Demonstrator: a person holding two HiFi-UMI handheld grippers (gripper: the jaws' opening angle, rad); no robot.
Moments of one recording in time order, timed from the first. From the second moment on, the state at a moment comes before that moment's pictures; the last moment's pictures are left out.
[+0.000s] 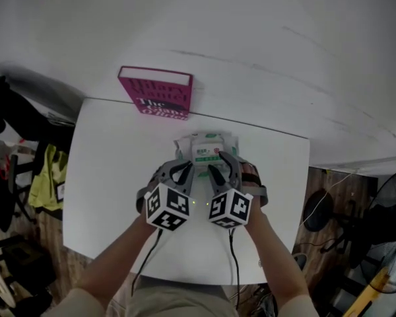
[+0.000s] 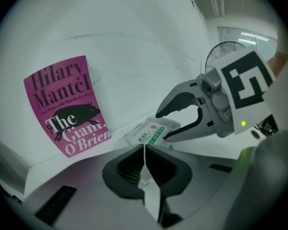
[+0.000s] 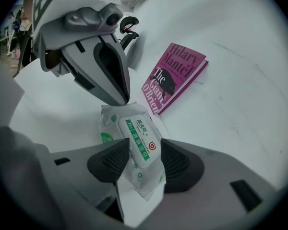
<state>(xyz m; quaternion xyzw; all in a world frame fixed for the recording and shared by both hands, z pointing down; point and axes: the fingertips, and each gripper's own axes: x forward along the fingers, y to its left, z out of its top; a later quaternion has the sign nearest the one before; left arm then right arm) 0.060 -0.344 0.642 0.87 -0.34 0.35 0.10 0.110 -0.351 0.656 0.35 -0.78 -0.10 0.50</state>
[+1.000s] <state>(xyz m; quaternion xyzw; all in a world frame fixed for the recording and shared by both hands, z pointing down) 0.060 -0.342 0.686 0.86 -0.36 0.34 0.13 0.098 -0.341 0.677 0.29 -0.77 -0.16 0.54</state>
